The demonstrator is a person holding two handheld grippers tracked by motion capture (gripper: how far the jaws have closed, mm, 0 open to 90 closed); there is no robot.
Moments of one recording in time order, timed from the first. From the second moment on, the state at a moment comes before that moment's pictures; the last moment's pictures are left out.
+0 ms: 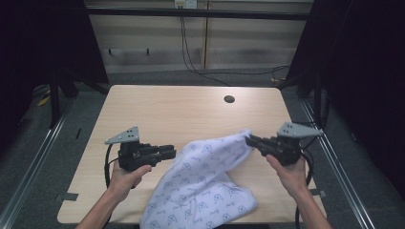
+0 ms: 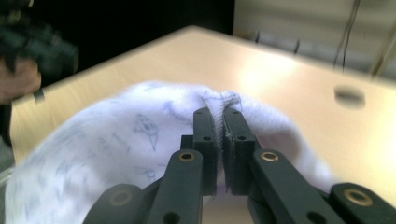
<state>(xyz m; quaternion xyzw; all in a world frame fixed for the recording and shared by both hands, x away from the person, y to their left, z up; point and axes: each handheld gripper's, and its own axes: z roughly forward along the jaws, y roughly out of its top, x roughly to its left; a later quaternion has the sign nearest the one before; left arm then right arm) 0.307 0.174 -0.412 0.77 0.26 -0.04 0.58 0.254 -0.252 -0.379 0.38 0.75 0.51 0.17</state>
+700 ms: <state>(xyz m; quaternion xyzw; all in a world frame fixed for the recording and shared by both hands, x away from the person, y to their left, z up) 0.344 0.130 -0.471 0.82 0.29 -0.03 0.49 0.250 -0.289 -0.440 0.44 0.77 0.45 0.13</state>
